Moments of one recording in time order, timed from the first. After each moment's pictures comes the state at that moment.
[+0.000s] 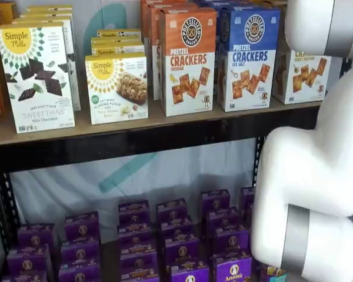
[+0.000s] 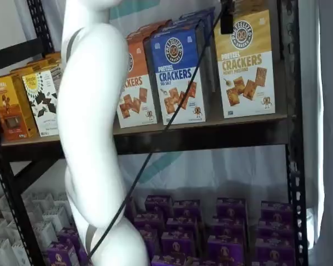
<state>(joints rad) -0.68 -0.04 -1.92 0.33 1.75 -2.14</state>
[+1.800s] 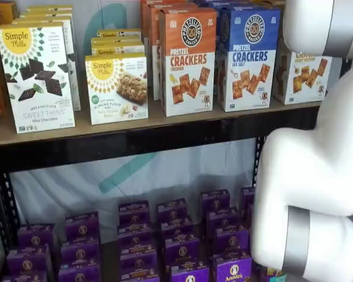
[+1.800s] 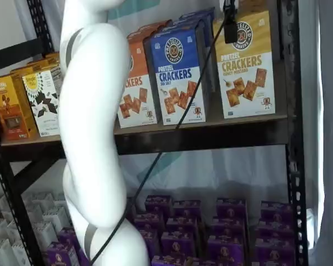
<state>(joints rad) -0.63 -0.03 -1.91 0.19 1.77 -2.14</state>
